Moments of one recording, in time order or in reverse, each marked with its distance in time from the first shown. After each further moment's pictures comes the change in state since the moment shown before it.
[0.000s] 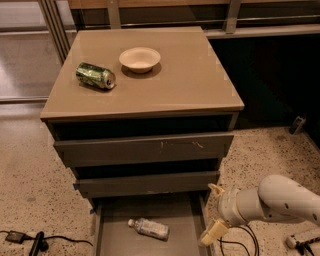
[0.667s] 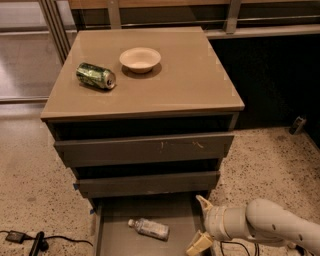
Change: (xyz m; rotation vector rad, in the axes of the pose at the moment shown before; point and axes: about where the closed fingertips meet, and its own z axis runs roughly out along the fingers) arm 0.008 0.026 0.062 0.024 -0.136 0.006
